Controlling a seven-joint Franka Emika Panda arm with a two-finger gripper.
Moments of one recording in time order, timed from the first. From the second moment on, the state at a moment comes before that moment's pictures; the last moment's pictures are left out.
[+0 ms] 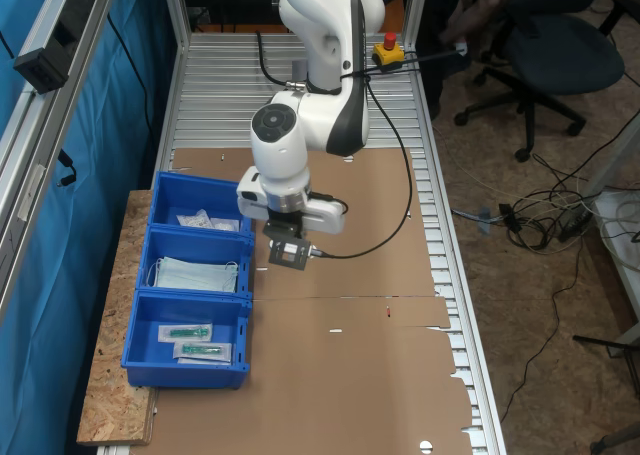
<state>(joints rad) -0.17 0.19 -0.03 -2.09 0.14 2.33 0.85</state>
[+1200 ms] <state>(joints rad) -0.51 0.05 -0.09 -2.24 0.11 2.24 0.85</state>
